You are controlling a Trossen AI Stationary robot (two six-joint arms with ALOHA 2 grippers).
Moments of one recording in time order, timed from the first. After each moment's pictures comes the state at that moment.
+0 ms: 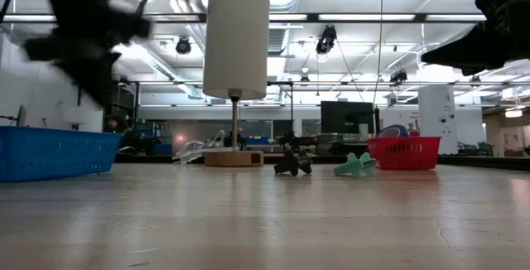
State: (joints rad) left arm -0.35 1.43 1.01 -1.21 -0.47 -0.61; right arm 0.38 0.03 0.08 -0.18 0.73 0.02
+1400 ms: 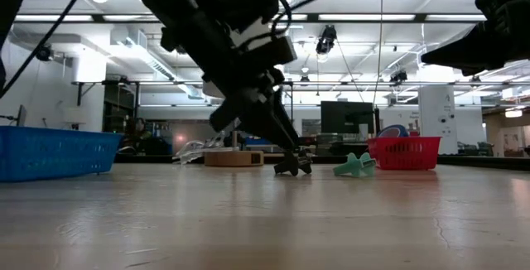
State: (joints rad) left arm -0.06 1.85 1.10 0.00 -0.21 0.39; right arm 0.38 0.03 0.08 -0.18 0.73 0.02
